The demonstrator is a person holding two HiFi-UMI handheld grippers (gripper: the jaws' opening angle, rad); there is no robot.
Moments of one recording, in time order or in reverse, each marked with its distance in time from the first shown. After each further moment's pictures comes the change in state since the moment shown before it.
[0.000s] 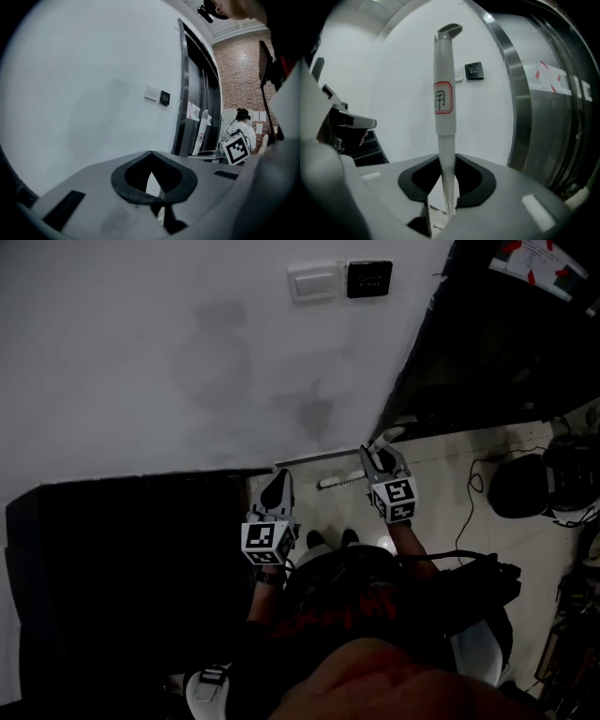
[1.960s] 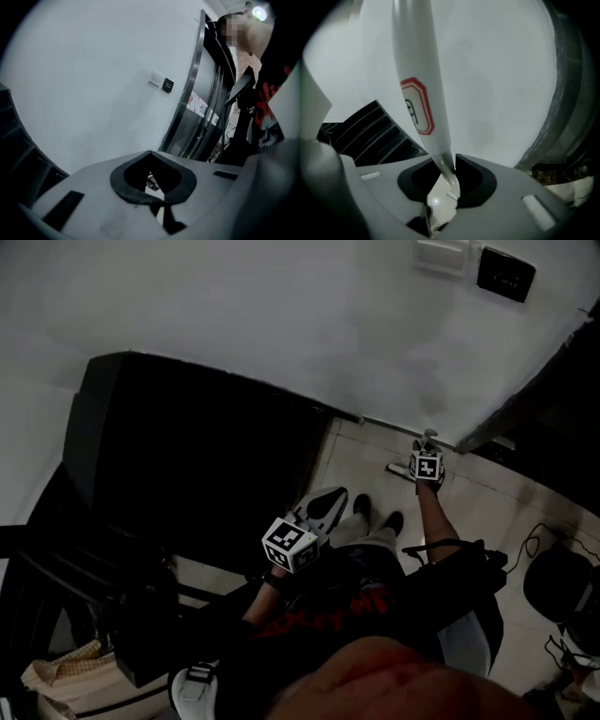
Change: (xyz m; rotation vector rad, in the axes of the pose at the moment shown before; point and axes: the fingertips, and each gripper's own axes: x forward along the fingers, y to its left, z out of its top) left arm -0.070 -0.078 -0.059 -0.228 0.194 0.073; right arm 0.181 -0.011 -0.309 0.039 0.529 0.183
